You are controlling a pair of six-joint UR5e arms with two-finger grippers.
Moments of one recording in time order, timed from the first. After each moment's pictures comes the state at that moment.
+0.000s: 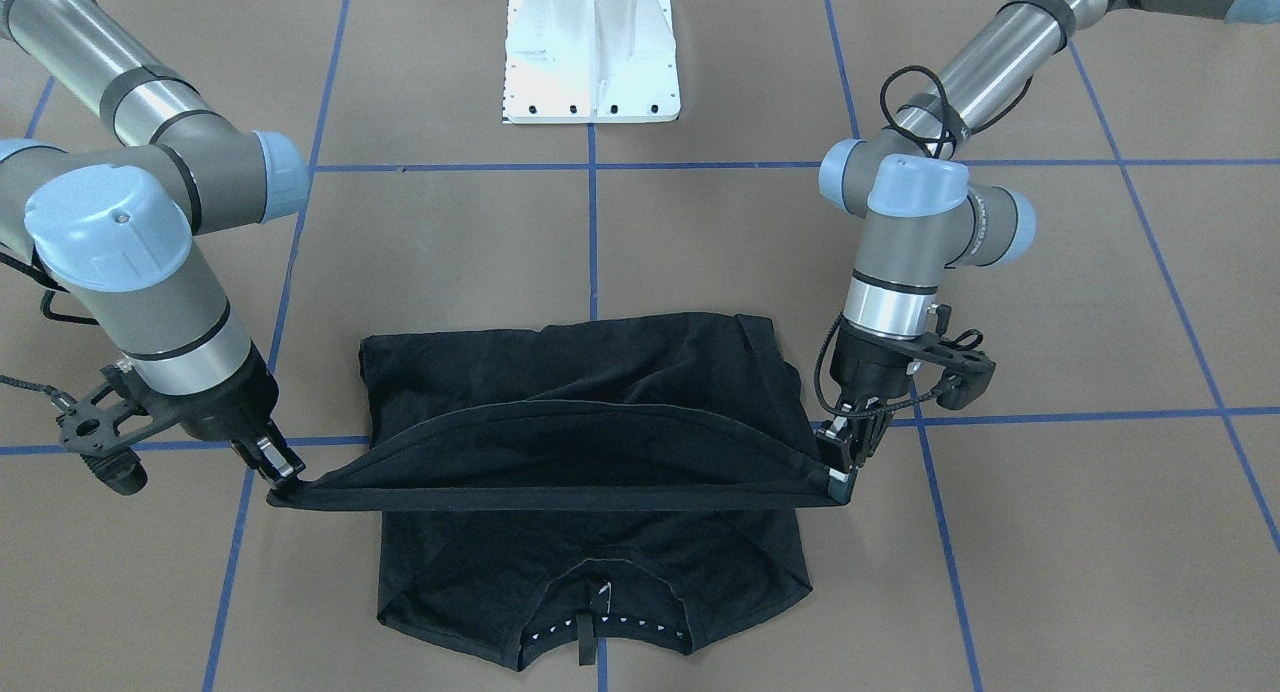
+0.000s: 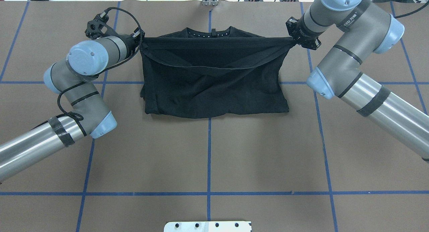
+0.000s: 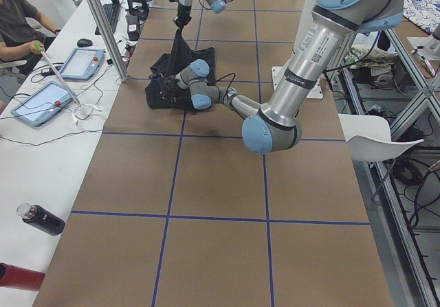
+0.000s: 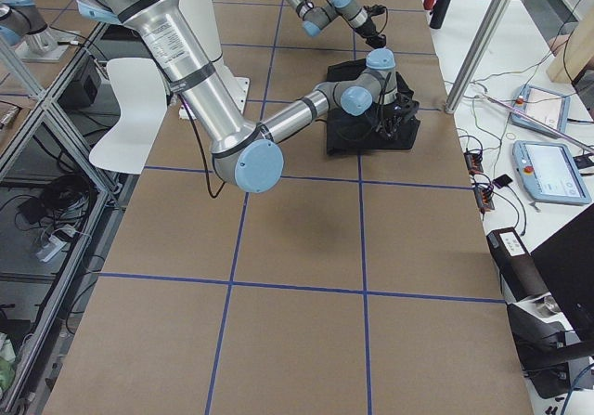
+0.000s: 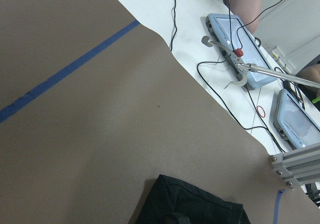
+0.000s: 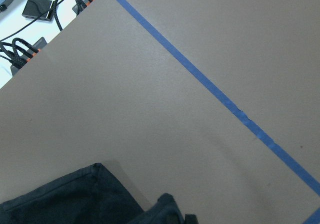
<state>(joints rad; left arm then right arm) -0.75 -2.18 -1.24 -2.46 -1.43 -1.81 0.91 -0.93 1.41 -1.31 1.88 1.68</state>
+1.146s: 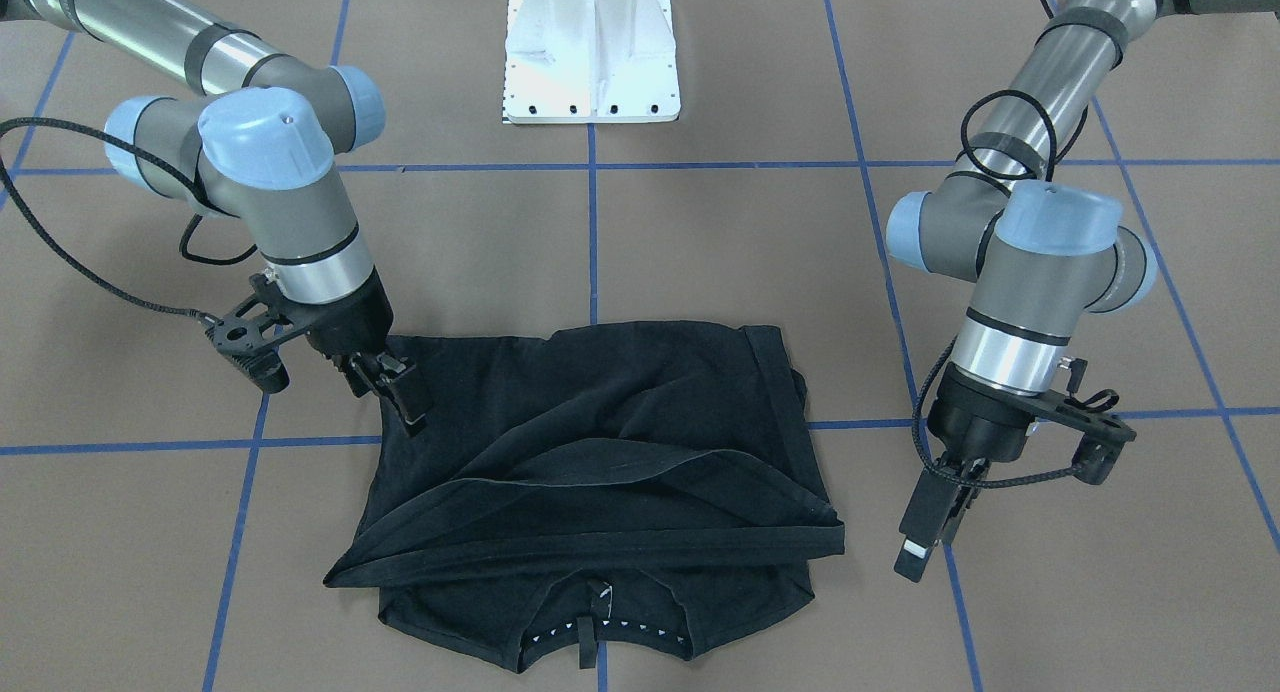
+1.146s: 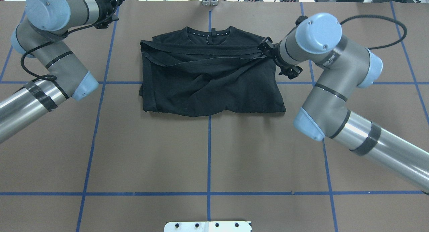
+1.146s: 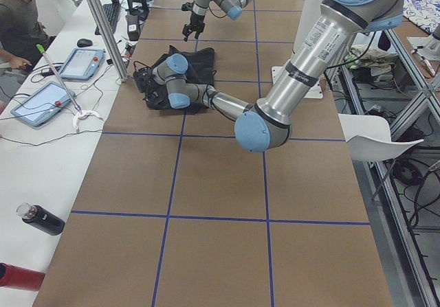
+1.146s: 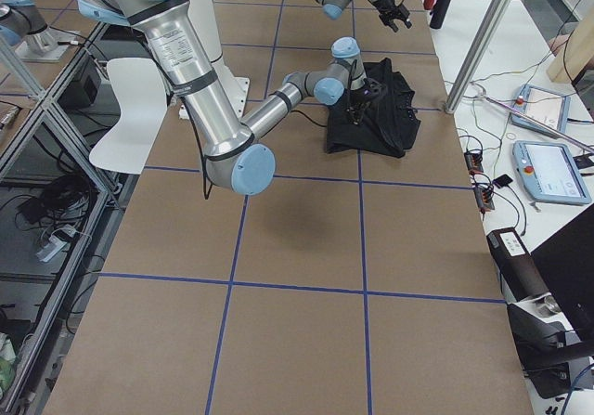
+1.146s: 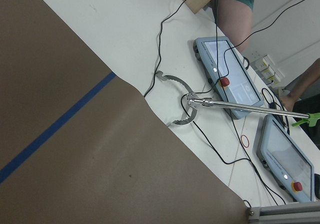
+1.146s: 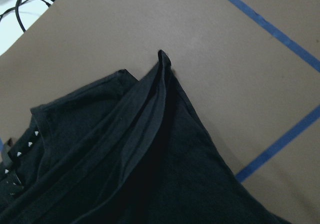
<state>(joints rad) -0.93 -2.19 -1.26 -2.53 -1.64 -1.78 0.73 -1.05 1.66 -1.29 1.78 1.83</state>
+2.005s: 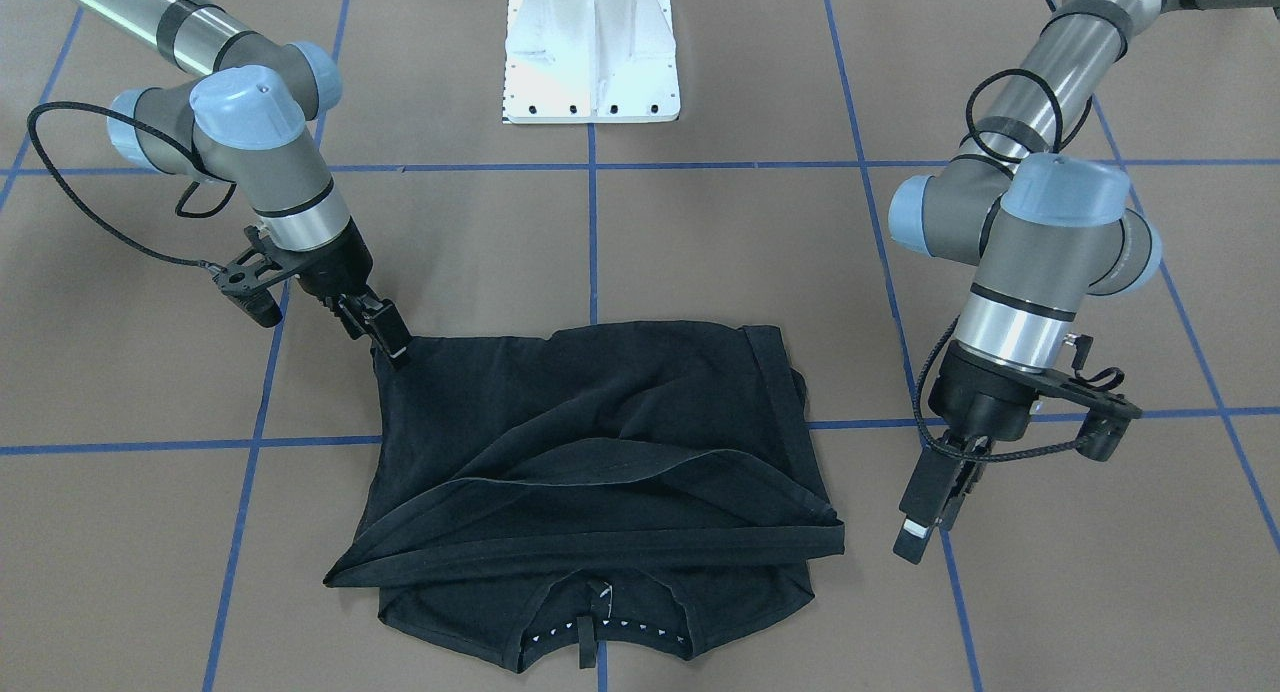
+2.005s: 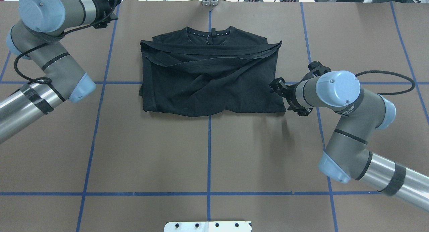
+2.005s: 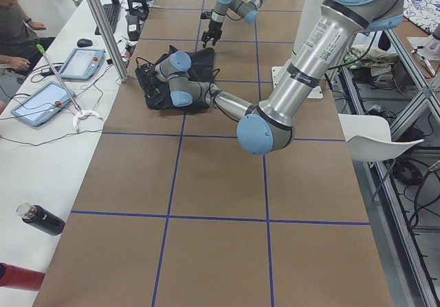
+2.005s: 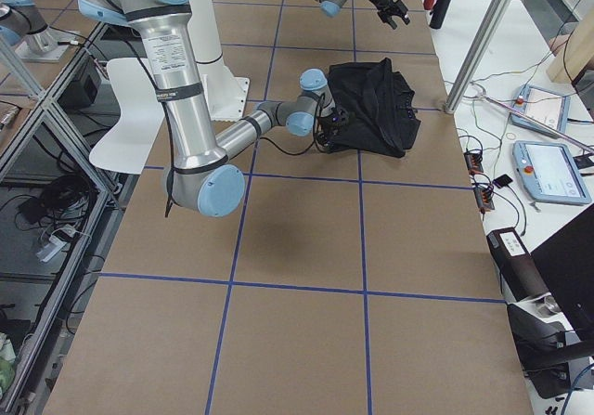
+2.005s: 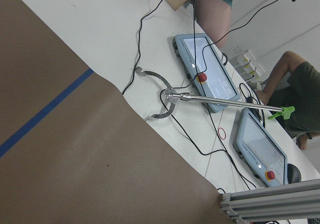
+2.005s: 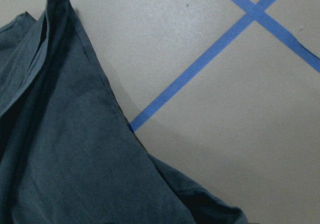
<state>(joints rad) -0.92 -2.17 -1.32 -2.52 -1.63 -1.78 0.61 -1.26 1.71 -1.09 1.72 1.92</state>
